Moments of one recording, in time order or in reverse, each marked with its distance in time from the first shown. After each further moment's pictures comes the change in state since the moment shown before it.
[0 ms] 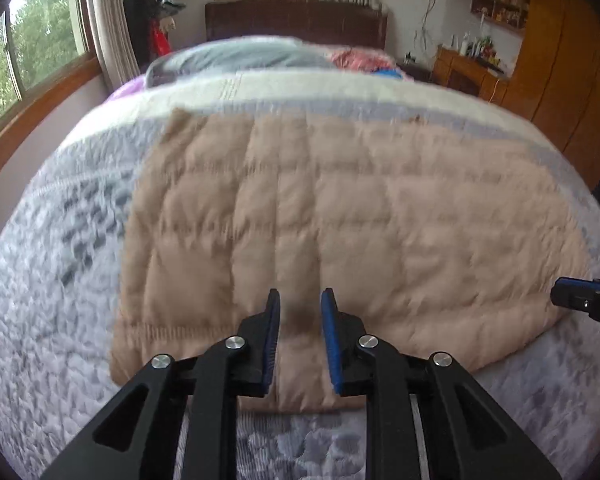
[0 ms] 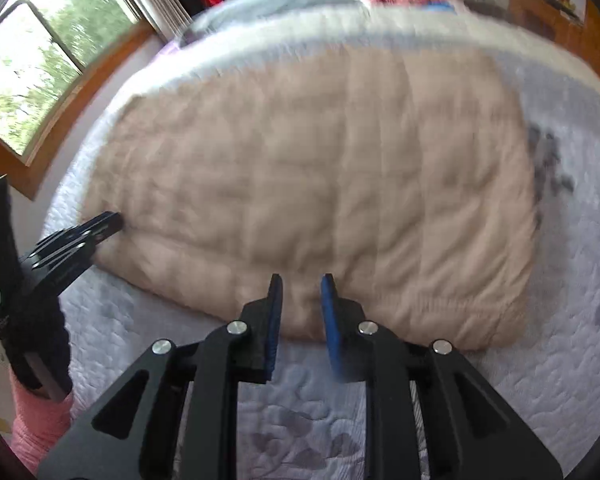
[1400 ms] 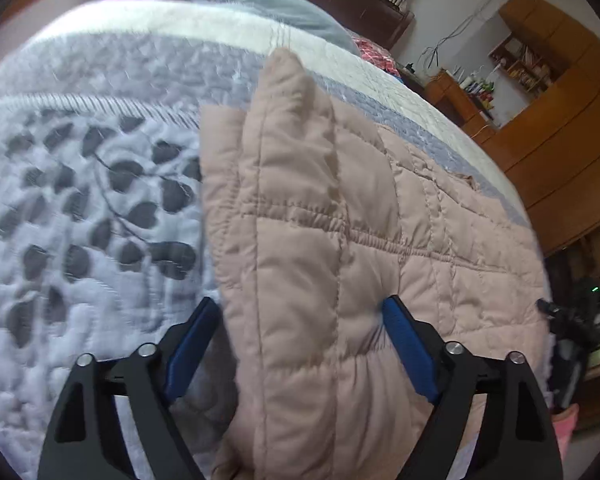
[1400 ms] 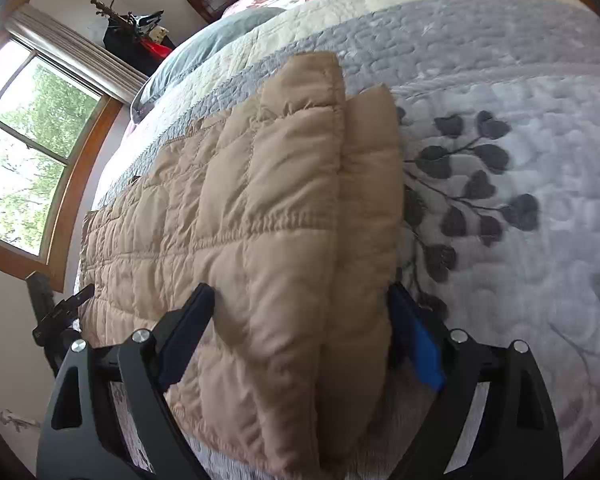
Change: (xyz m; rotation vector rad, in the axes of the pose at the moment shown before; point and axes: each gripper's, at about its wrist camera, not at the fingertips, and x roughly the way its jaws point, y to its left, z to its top) left arm 0.098 0.165 0.028 -0.292 0.171 -0.348; right arm 0.036 -0.166 0.044 0.307 0.011 0.150
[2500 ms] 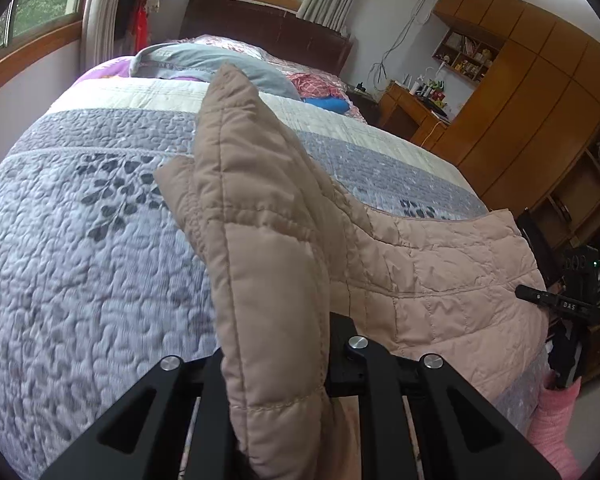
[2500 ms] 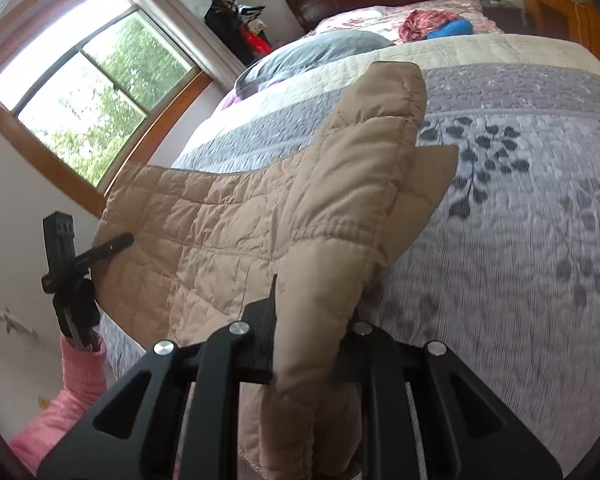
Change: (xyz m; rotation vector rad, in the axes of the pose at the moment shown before) left arm -0.161 -0.078 -0.123 0.206 -0.148 -0.001; right arm -0.150 0.075 -0.154 -0.276 -0.065 0.144
